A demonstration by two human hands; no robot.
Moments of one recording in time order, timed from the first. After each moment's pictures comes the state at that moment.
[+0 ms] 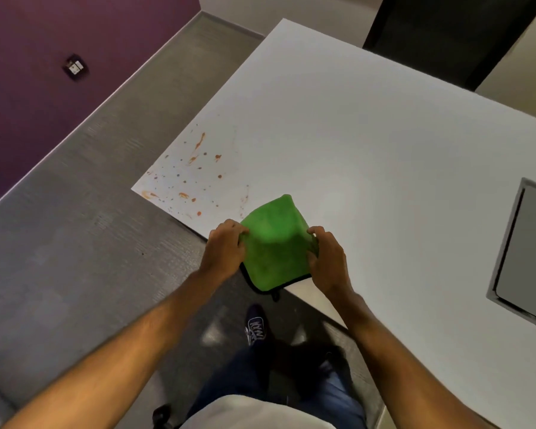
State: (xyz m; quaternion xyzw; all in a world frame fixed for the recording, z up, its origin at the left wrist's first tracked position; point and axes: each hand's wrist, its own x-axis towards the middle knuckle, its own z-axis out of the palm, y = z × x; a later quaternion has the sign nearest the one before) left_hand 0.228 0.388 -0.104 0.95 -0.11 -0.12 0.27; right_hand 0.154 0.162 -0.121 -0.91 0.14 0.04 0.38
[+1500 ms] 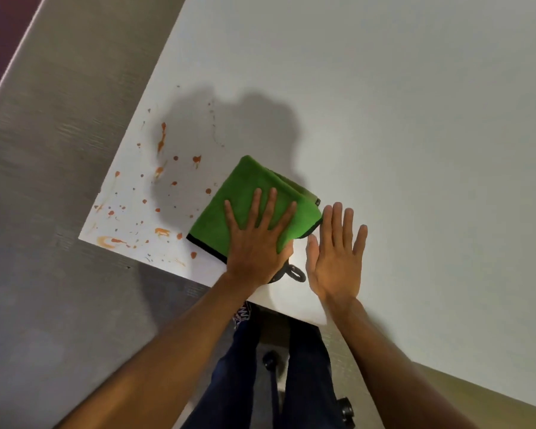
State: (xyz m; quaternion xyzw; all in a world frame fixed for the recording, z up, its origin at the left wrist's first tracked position) left_hand 0.359 0.371 -0.267 0.93 -0.36 -0.04 0.06; right_hand 0.248 0.224 -0.274 -0.96 0.26 0.04 0.08
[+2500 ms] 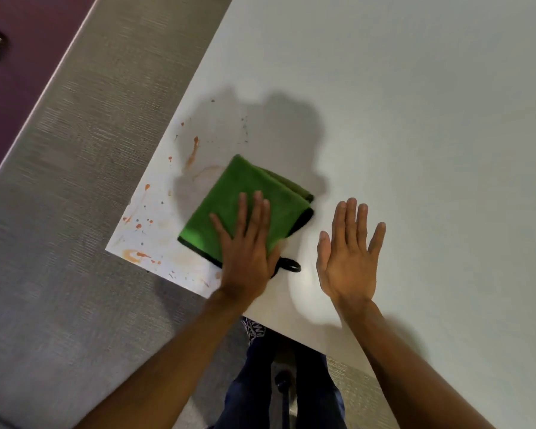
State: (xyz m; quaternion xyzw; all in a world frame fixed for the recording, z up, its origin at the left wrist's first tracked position) left_hand 0.399 0.412 -0.253 0.96 -0.27 0.00 0.11; right_hand 0.313 0.230 -0.289 -0.97 0.22 0.00 0.08
